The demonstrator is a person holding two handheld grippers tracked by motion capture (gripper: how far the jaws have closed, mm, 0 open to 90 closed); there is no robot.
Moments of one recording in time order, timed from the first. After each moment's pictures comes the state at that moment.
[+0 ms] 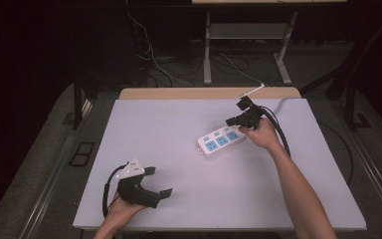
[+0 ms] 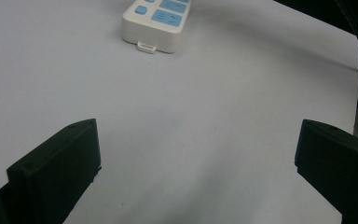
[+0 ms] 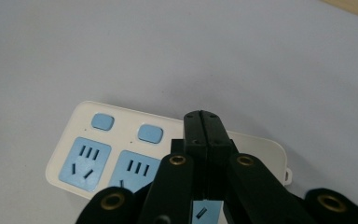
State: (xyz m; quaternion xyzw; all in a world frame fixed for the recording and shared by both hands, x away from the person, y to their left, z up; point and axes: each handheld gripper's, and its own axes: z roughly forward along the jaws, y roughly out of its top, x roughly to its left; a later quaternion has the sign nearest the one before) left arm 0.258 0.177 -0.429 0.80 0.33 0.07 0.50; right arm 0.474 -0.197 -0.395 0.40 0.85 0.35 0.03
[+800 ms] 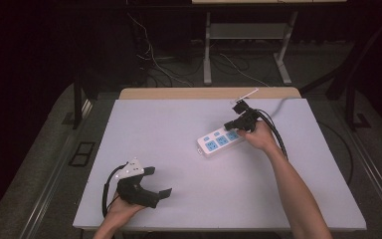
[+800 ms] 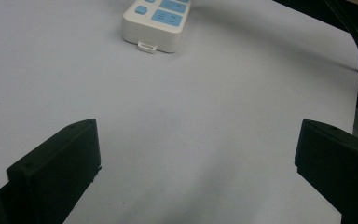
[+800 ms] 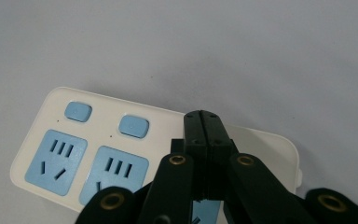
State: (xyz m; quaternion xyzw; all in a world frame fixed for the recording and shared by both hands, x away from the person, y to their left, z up) left arm 0.258 0.179 -0.429 0.80 0.33 0.07 0.50; right arm 0.481 -0.190 -0.414 0.40 0.86 0.32 0.03
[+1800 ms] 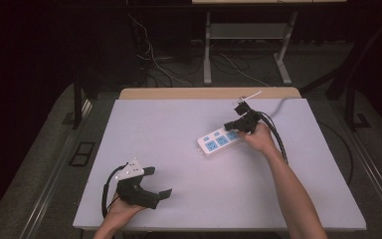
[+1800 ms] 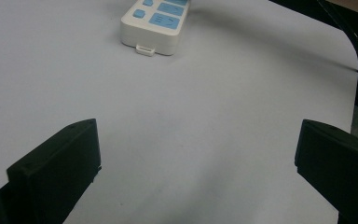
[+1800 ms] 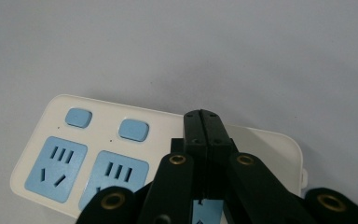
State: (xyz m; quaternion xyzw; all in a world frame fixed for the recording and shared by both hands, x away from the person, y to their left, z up) left arm 0.255 0.178 -0.427 0.80 0.32 0.08 0.50; right arm 0.478 -0.194 -0.421 0.41 0.84 0.35 0.03
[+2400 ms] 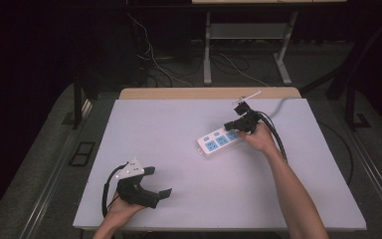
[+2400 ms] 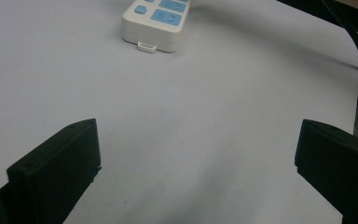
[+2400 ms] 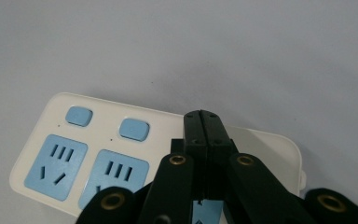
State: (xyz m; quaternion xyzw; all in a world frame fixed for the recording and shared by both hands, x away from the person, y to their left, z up) left arm 0.258 0.179 -0.429 0.80 0.33 0.07 0.50; right arm 0.477 -0.195 -0.417 0.40 0.84 0.36 0.03
